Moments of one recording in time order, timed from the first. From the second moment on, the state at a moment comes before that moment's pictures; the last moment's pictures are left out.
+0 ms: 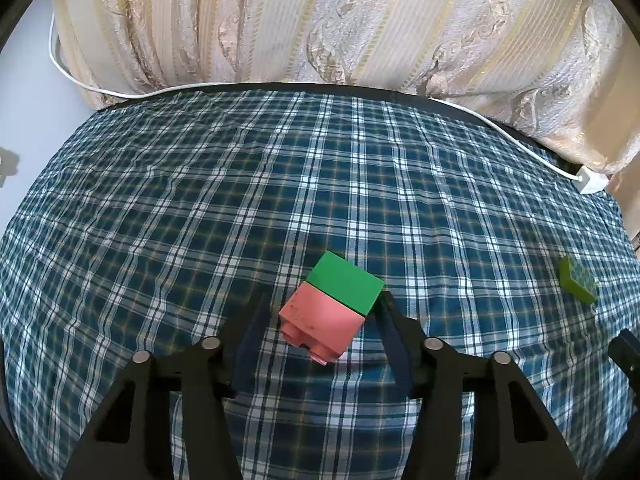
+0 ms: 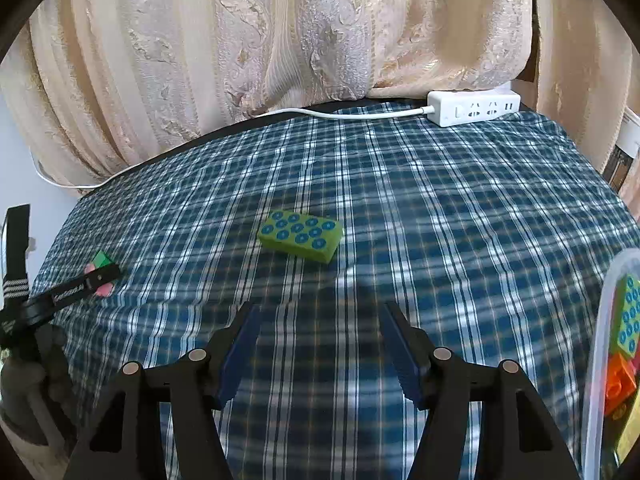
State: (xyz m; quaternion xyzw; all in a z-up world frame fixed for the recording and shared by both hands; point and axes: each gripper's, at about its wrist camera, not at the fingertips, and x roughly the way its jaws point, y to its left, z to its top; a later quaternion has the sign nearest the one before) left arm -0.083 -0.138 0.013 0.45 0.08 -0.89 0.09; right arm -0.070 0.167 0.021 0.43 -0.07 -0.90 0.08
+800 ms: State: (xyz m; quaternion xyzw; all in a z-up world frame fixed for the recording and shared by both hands) left arm -0.080 -0.139 0.010 0.45 0.09 -0.88 0.09; right arm -0.139 0.142 0.004 0.45 -0.07 -0.89 0.06
